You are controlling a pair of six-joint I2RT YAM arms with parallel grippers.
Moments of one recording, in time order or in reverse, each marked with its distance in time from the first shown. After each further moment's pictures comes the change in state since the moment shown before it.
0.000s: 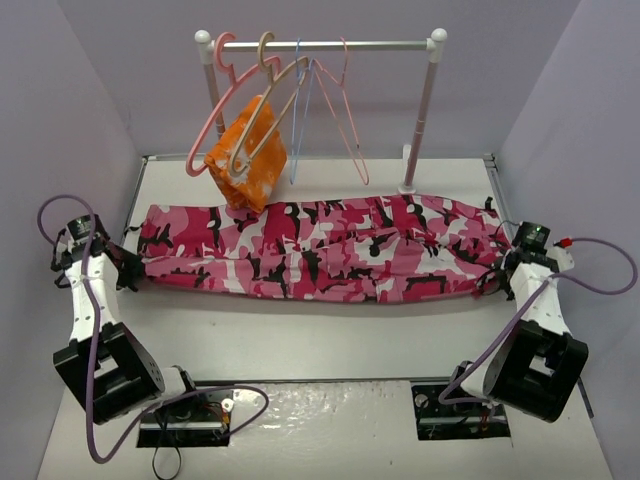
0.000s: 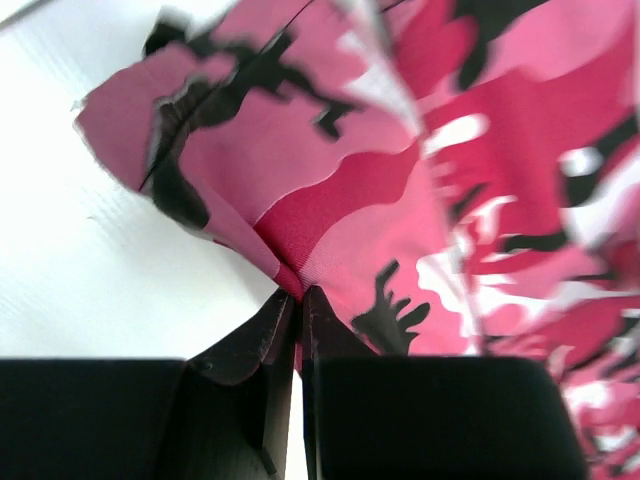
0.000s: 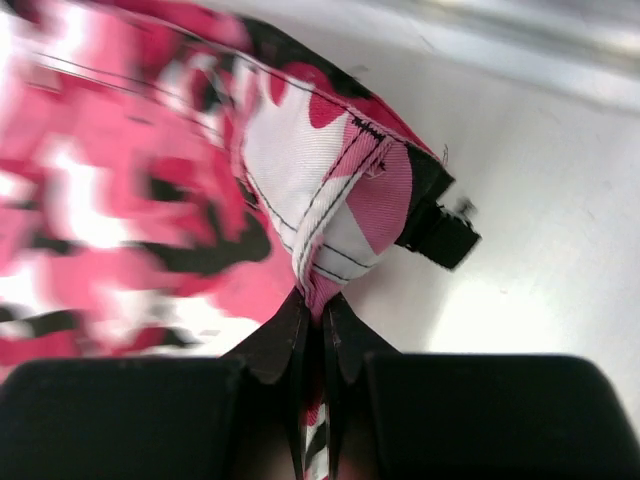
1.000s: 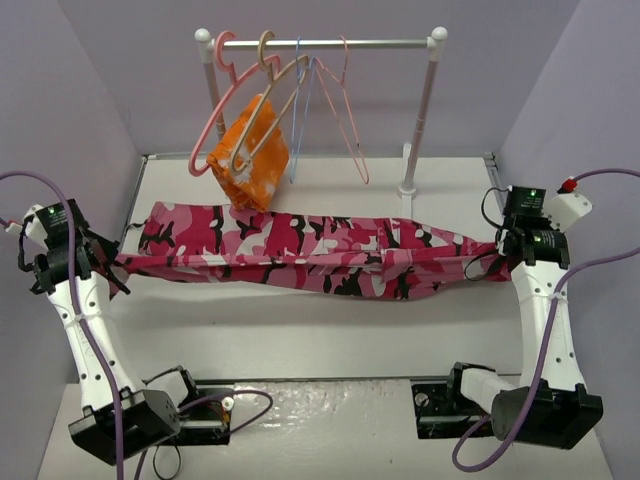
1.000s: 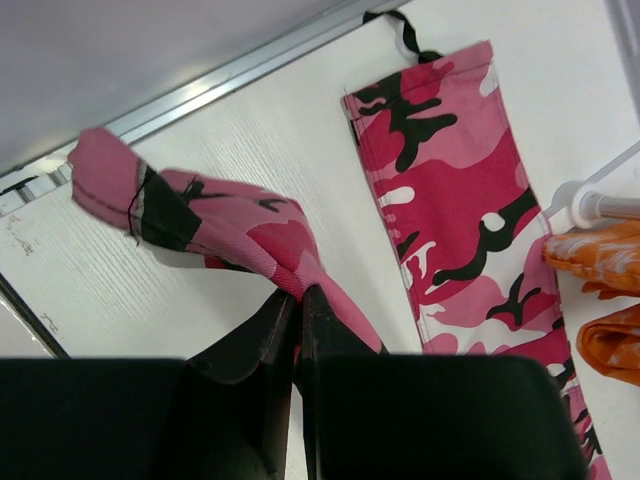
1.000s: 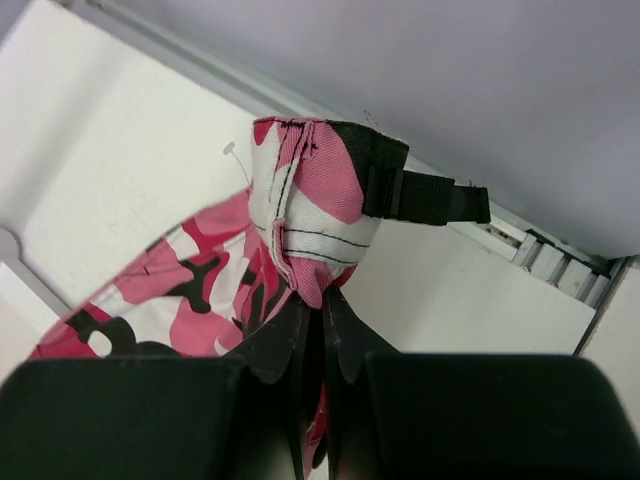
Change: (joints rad) left arm -0.025 -0.239 0.252 -0.224 -0.205 0.040; right arm 0.290 -0.184 0.372 -0.327 0.431 -0.226
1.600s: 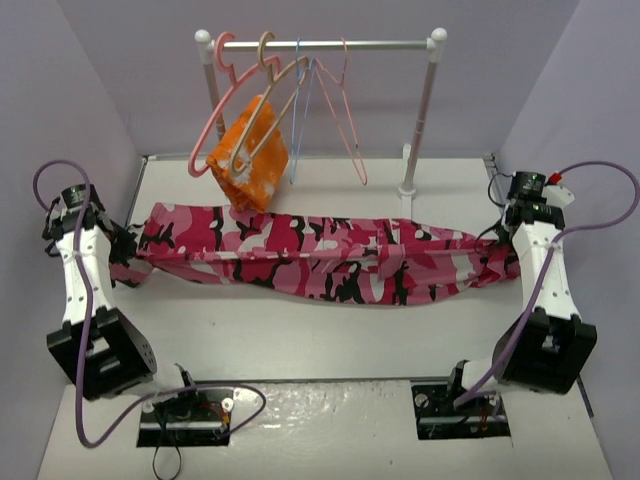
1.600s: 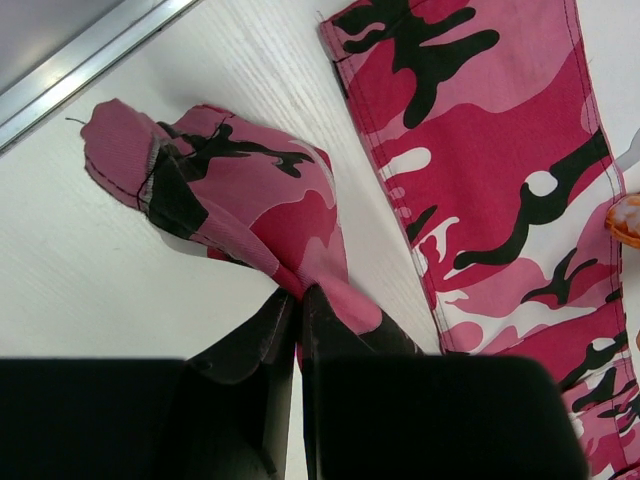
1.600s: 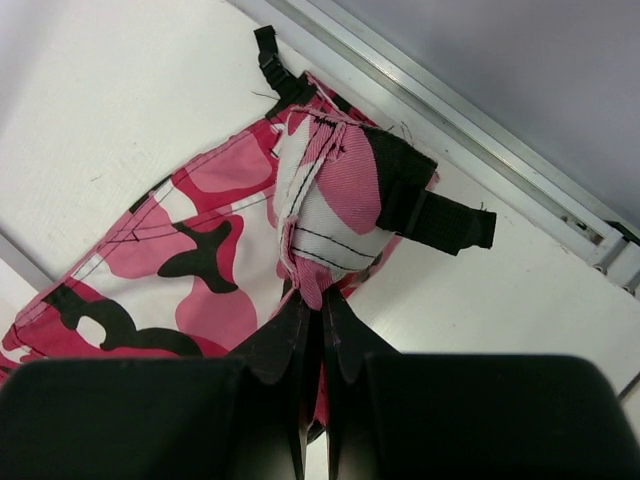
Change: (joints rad) left arm -0.035 0.363 0.020 0.085 0.129 0.042; right arm -0.121 0.313 0.061 0.069 -0.267 -0.060
